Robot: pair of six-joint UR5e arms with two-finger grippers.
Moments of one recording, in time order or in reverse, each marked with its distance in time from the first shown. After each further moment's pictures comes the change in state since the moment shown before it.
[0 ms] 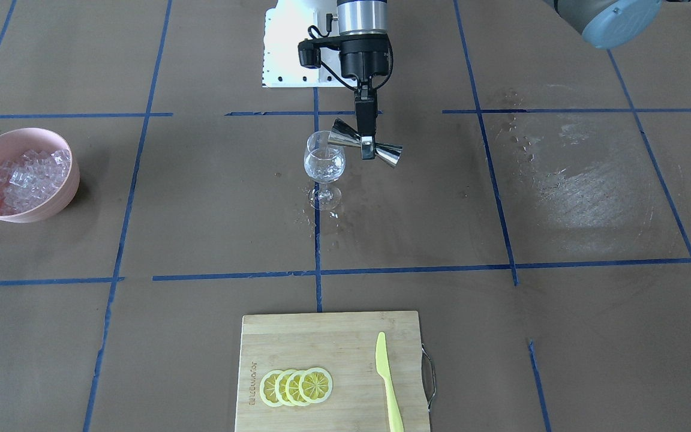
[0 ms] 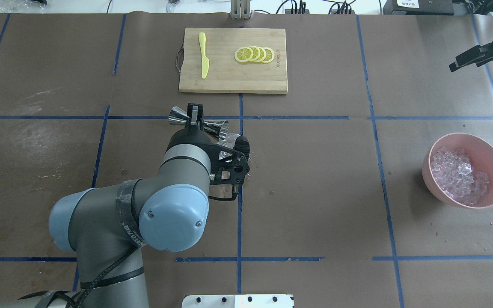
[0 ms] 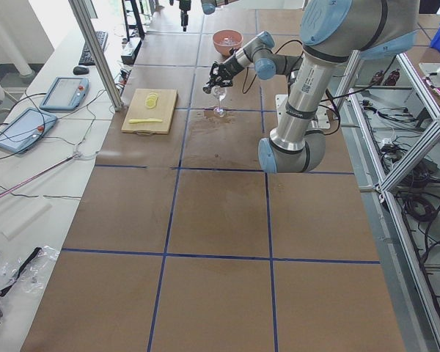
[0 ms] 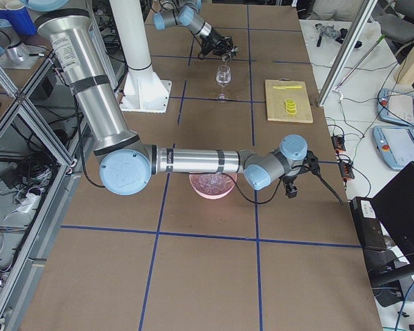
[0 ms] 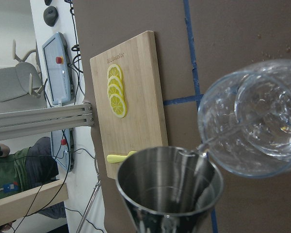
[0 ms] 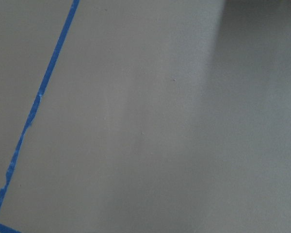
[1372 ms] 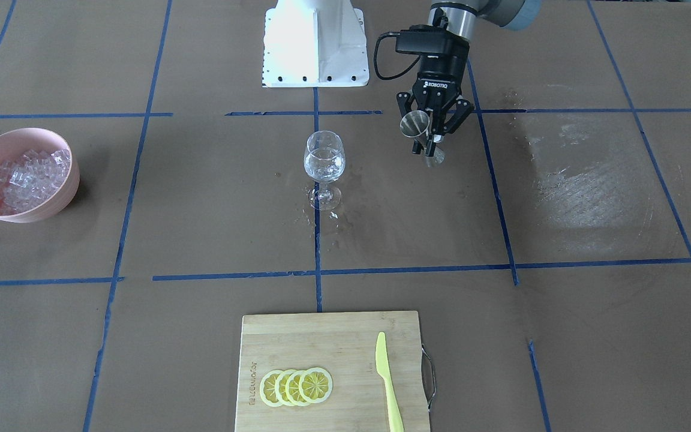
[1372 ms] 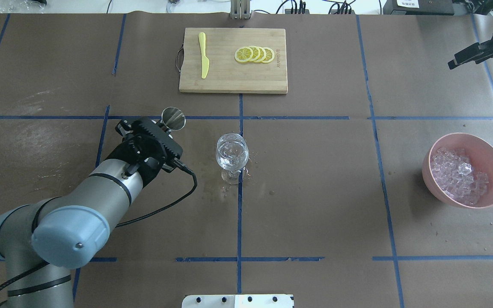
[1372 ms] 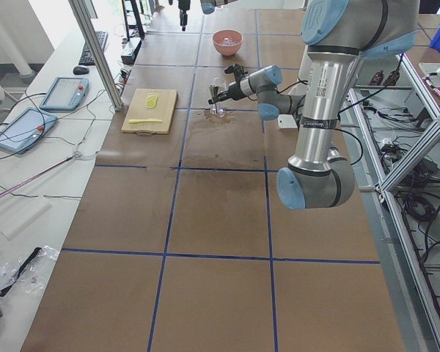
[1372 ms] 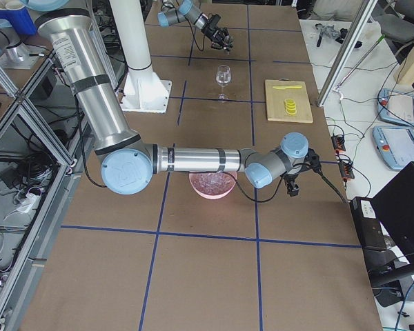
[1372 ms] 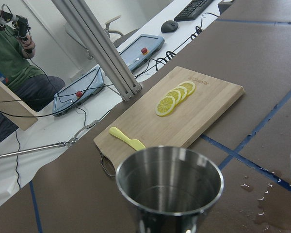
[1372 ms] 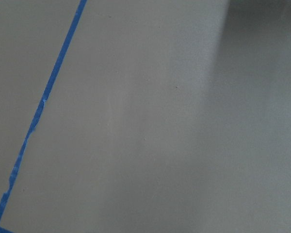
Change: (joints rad) left arm -0.013 0.484 -0.095 -0.712 -0.033 -0.927; right arm 0.000 0.008 0.002 0.000 -0.006 -0.002
